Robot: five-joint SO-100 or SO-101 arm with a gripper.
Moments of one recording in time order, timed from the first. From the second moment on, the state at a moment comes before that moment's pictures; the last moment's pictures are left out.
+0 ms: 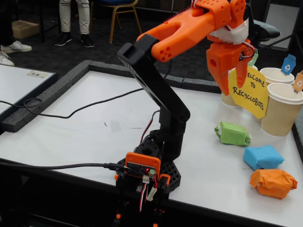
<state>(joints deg) 41.7 128.6 107.0 98.3 -1.9</state>
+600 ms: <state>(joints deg) 49.6 127.2 104.2 96.3 -2.0</state>
